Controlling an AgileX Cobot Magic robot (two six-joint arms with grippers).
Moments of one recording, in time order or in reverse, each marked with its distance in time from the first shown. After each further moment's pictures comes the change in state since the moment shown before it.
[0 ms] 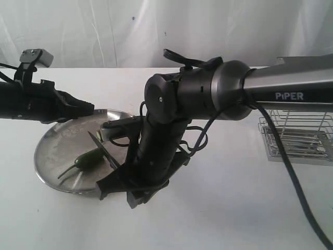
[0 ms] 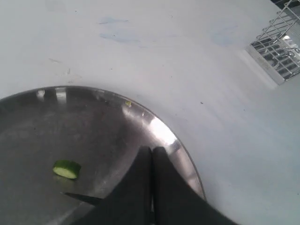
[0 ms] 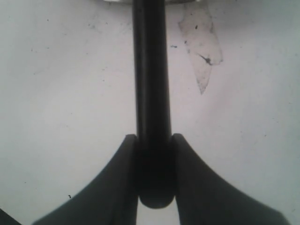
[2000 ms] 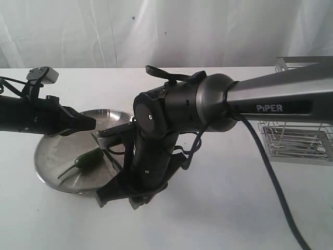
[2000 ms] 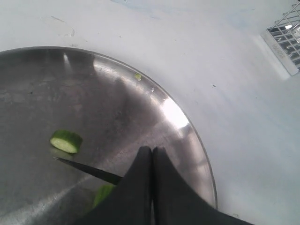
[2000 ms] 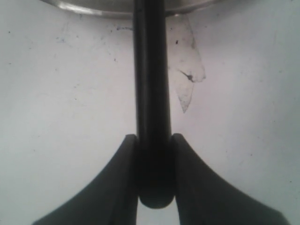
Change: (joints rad) left arm 0.000 0.083 0.018 -0.036 -0.008 0.000; right arm 0.040 0.040 0.000 -0.133 -0.065 0.104
